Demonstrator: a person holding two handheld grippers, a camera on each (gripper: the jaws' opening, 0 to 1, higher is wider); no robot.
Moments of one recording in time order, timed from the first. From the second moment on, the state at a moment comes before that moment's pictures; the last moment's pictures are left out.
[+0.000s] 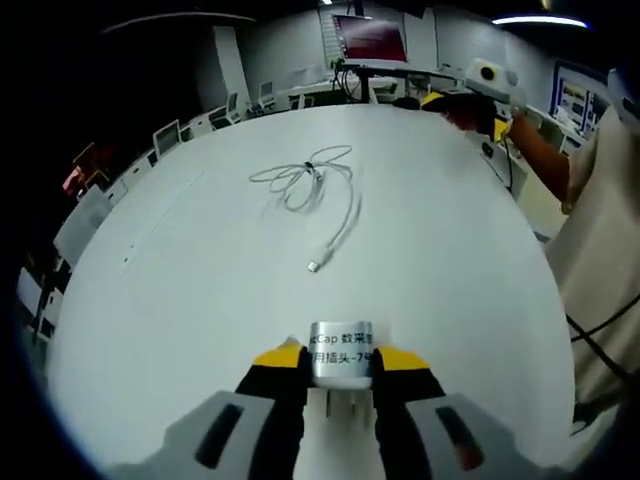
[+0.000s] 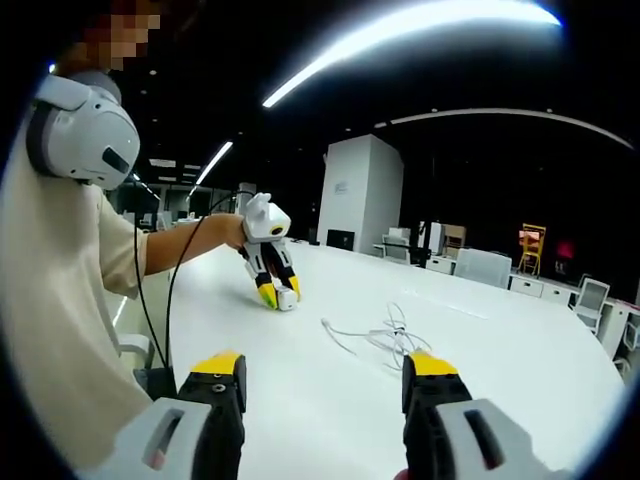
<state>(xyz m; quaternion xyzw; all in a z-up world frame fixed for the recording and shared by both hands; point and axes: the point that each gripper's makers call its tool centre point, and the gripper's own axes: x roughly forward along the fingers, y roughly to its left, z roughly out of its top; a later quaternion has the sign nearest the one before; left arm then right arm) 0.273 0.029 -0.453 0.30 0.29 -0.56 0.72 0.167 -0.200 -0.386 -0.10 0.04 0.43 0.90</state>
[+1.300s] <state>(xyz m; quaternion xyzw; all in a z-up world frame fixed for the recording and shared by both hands) 0.208 0.014 -0.443 0.29 0.27 -0.58 0.71 0.165 -0.204 -0.382 -0.10 0.04 0.43 0.90</state>
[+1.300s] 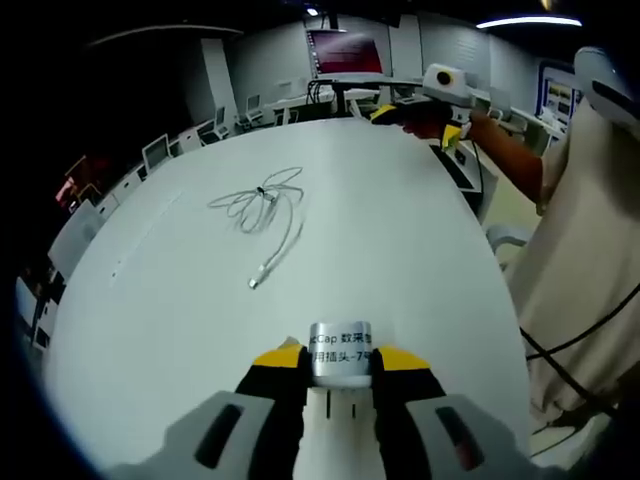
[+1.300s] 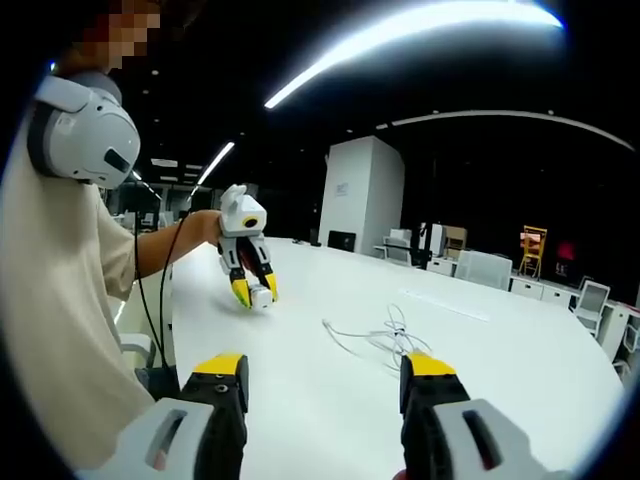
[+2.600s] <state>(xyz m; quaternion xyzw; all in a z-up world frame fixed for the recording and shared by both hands) 0.217 0.026 -0.456 0.30 0.28 -0.58 0.70 0.167 -0.197 -0.375 -0.11 0.04 0.43 0.90</state>
